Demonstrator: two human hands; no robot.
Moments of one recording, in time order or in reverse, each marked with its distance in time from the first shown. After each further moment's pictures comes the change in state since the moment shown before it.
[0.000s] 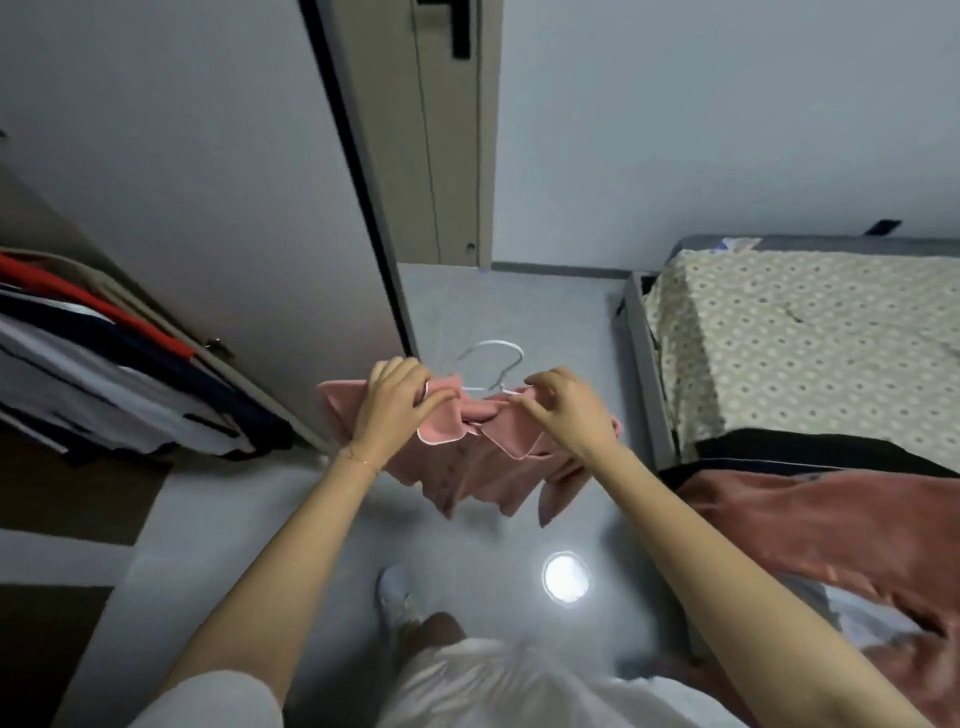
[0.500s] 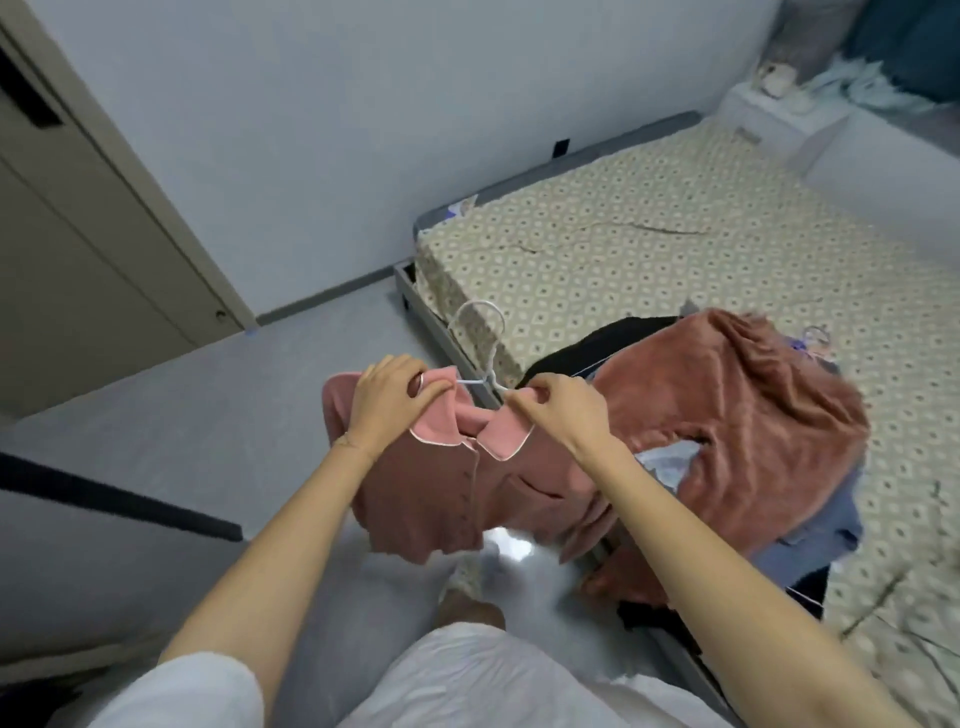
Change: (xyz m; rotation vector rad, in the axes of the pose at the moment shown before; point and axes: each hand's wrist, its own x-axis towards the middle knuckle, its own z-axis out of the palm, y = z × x) left_hand 0.135 0.246 0.153 -0.275 -0.319 0.367; right_hand -0.116 0.173 -0.156 -0.104 0.347 0.644
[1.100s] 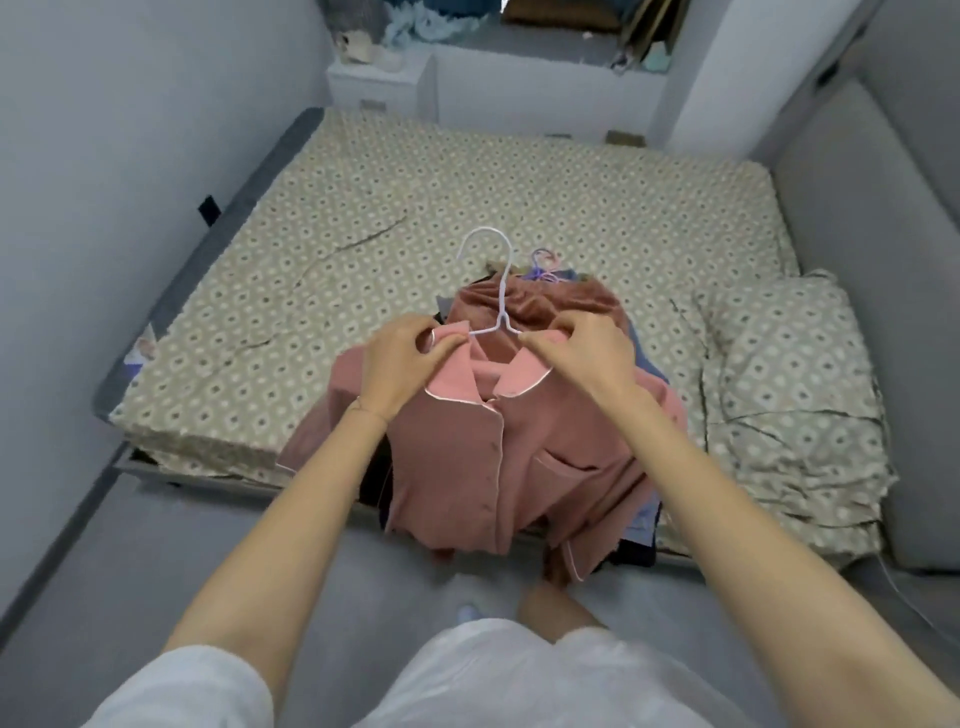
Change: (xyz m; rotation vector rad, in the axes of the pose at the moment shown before) left_hand 0.248 0.248 0.151 -0.403 -0.371 0.551; right_hand 0.028 0.173 -0.164 0.072 0.519 0.757
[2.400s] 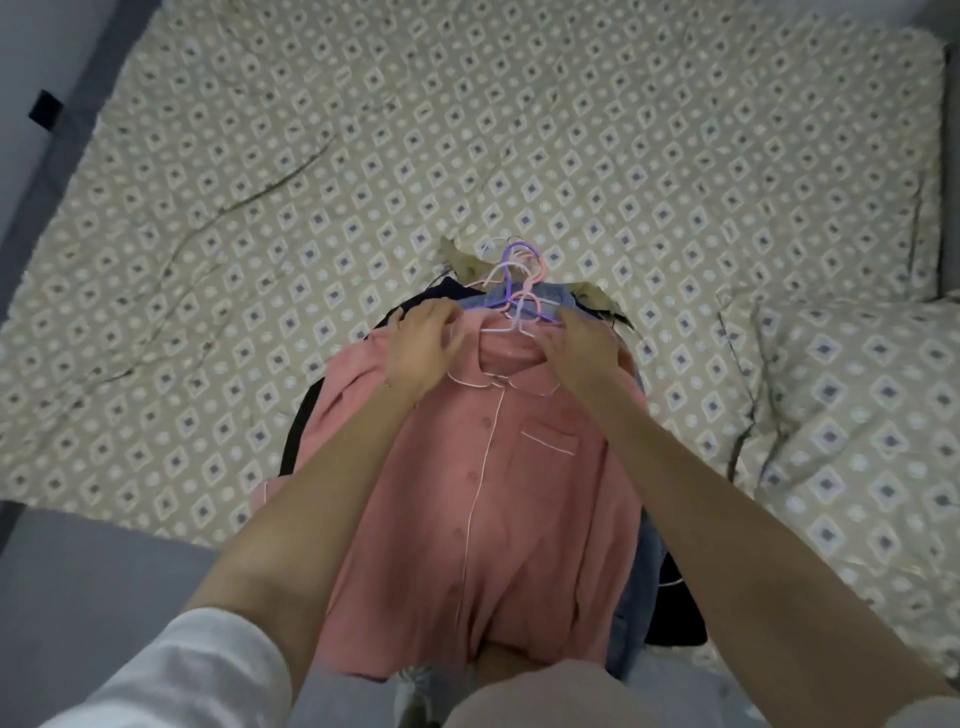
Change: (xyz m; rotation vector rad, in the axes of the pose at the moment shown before) left_hand 0.322 -0.100 0.347 0.198 -0.362 -0.182; right_hand 0.425 0.217 0.171 -0.087 -0.309 0.160
